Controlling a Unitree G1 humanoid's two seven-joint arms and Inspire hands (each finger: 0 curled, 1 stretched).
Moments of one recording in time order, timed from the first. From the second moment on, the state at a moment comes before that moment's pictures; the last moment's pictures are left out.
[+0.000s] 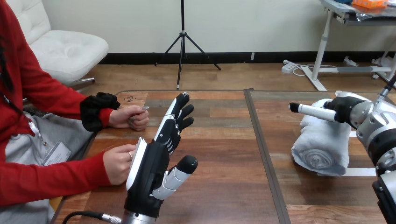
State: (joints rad) left arm -0.05 -0.02 -0.07 0.68 0.05 -1.11 -0.16; right arm -1.04 -0.47 0.34 1.36 -0.59 0.21 0.33
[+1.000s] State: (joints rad) left arm 0.01 -0.02 -0.06 0.57 0.06 -1.10 -0.13; right arm -1.04 -0.41 0.39 1.37 -0.63 0.29 0.19
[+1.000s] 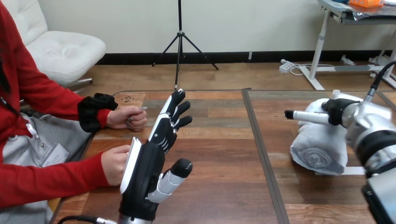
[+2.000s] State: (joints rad) left arm 0.06 0.00 -0.07 0.51 -0.03 -1.09 -0.18; right arm -0.98 -0.36 0.18 1.38 -0.41 0.26 -0.17
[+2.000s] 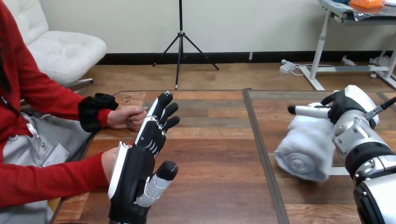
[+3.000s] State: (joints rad) left arm 0.07 0.01 -0.08 0.49 -0.04 -1.08 -0.20; right arm -0.96 -0.35 0.18 1.38 -0.42 0.22 -0.16
